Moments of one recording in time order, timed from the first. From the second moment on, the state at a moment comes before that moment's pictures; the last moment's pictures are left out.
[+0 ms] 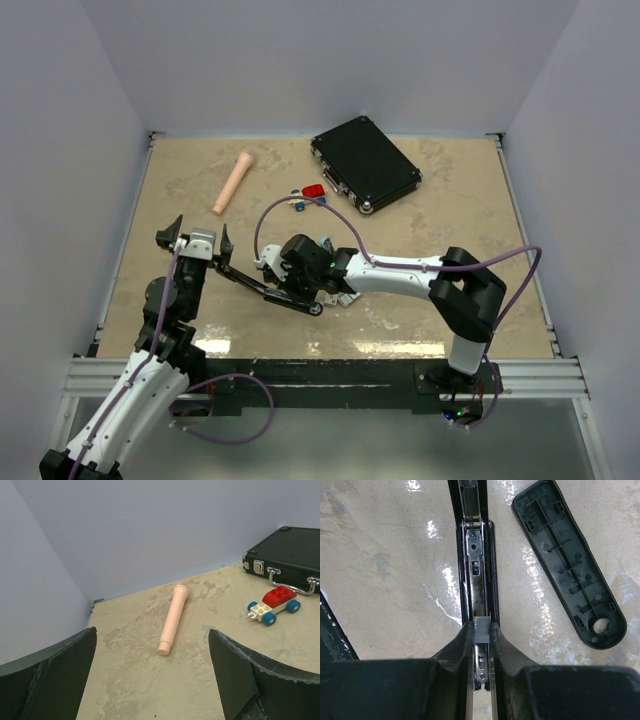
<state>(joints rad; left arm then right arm) -0.36 0.39 0.27 0.33 -0.26 0.35 1.07 1.80 1.18 -0.31 -0.10 -0.09</state>
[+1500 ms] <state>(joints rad) -0.36 0.39 0.27 0.33 -0.26 0.35 1.07 1.77 1.18 -0.30 -0.11 -0.07</state>
